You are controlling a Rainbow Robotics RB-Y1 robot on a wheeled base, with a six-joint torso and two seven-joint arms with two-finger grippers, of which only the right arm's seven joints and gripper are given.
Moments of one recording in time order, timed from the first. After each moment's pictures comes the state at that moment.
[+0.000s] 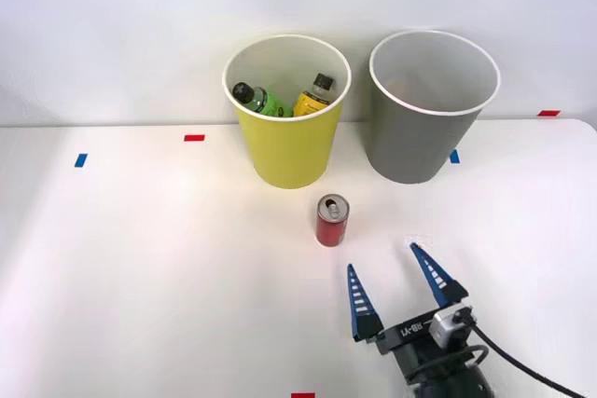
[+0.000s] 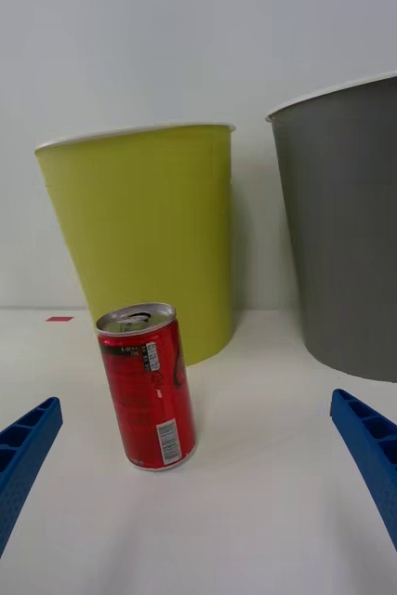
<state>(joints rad) 0.35 -0.31 0.49 -1.58 -0.19 -0.68 1.56</state>
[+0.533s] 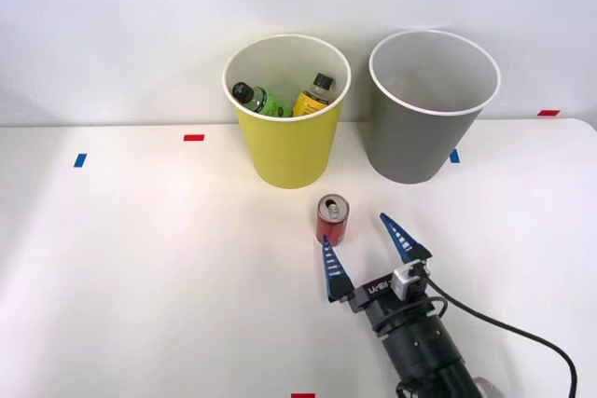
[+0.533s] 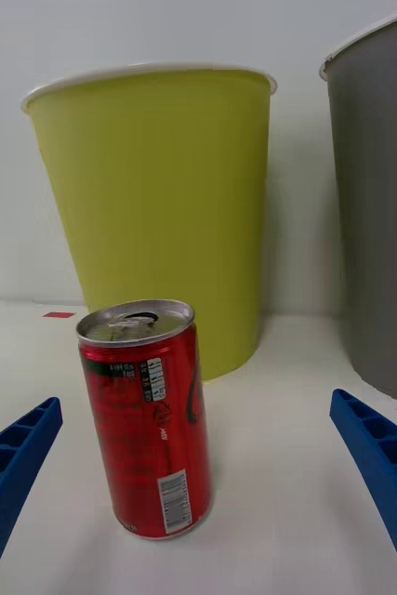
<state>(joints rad) 0.09 -0.23 0.50 -1.32 -0.19 -0.68 1.57</state>
